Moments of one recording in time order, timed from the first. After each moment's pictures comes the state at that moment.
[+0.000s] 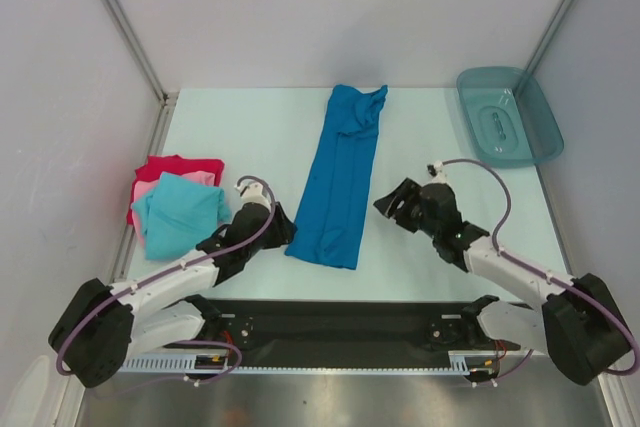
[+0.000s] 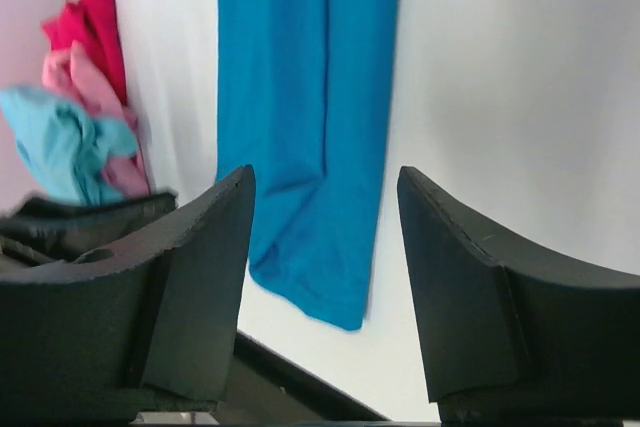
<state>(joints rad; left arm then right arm) -0.67 1.04 0.40 0.01 -0.20 -0.71 0.50 1.14 0.51 0.12 0.03 0.94</state>
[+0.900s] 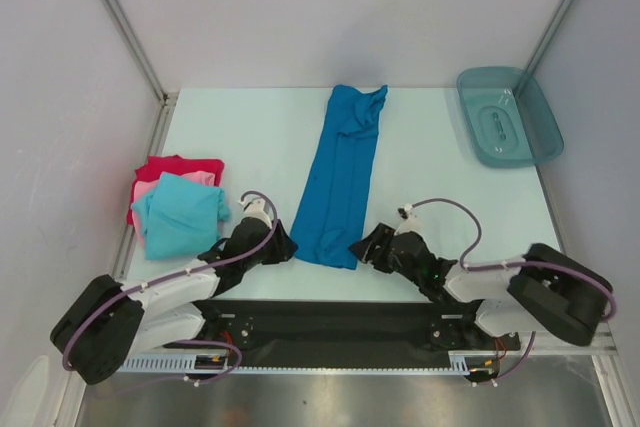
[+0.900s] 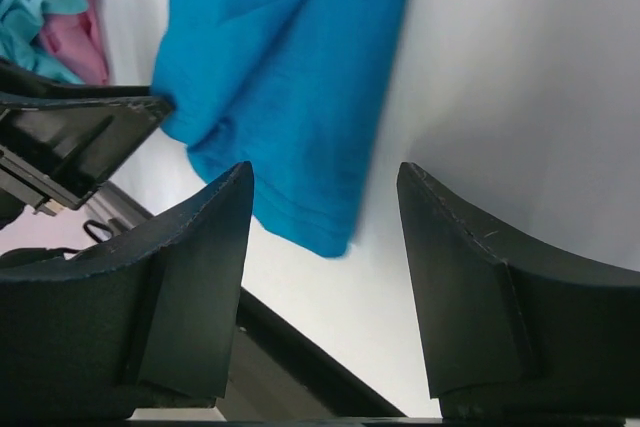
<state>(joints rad) -0.67 1.06 0.24 0.15 -0.08 -0.71 0.91 1.26 0.19 0.54 0.21 1.12</state>
